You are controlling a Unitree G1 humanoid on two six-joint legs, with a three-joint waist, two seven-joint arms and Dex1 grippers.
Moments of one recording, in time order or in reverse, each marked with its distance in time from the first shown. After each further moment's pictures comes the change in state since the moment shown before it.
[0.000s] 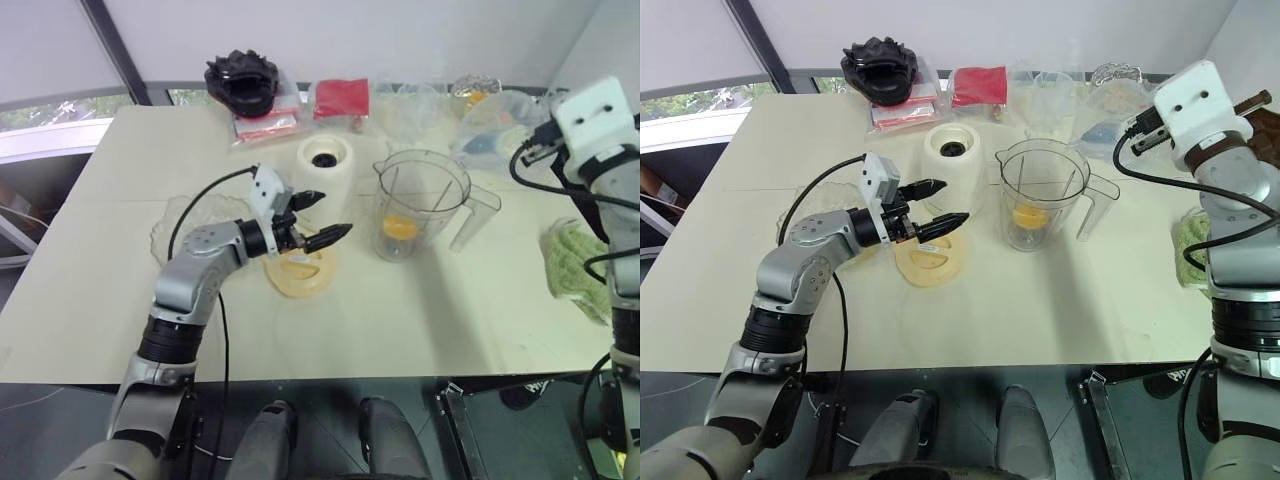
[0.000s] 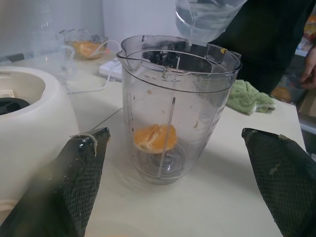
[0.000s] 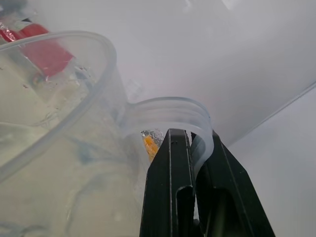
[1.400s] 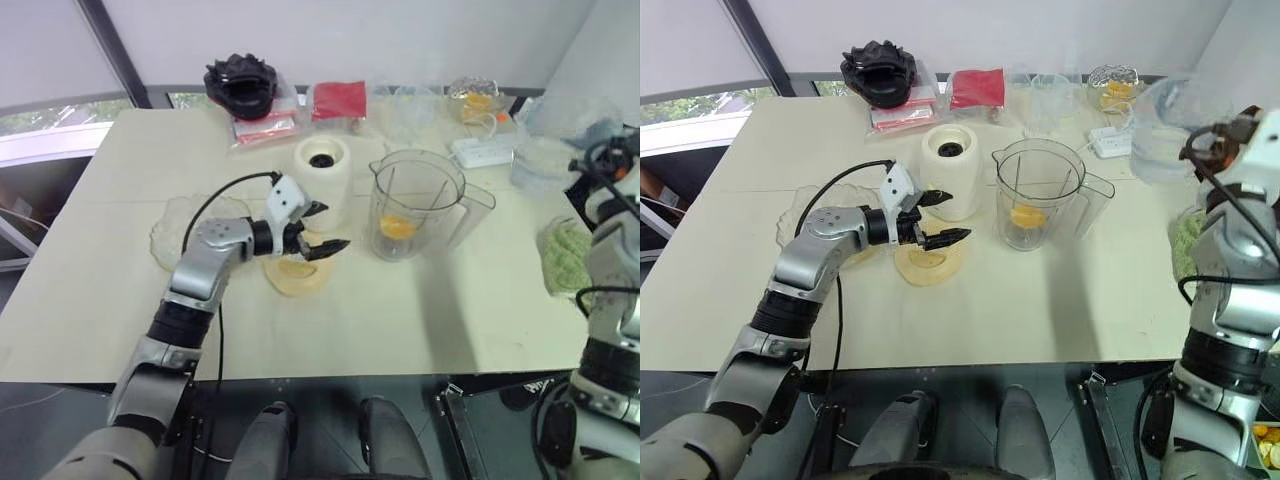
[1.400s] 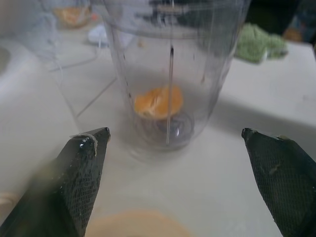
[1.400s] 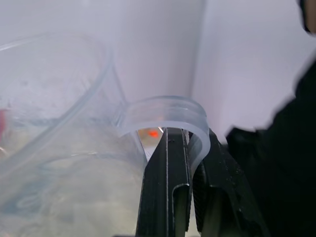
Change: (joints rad) left arm -0.069 0.004 -0.065 0.135 0.170 -0.069 -0.072; right arm 0.091 0.239 -0.309 -0.119 0.378 0.203 -0.353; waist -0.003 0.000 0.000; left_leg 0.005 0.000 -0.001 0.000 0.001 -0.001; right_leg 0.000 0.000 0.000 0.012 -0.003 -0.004
